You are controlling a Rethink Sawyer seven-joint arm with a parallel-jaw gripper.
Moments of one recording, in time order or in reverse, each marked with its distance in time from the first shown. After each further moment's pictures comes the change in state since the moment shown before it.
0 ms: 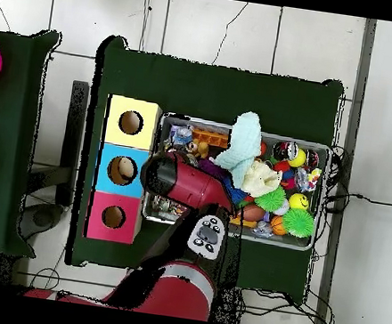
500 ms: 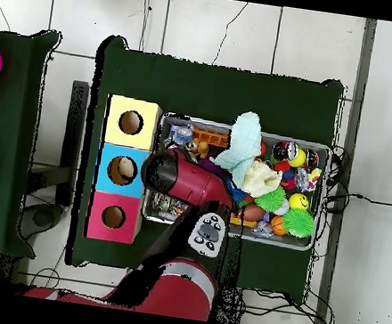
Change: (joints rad) arm 0.000 0.006 -0.001 -0.022 0.004 -0.014 0.000
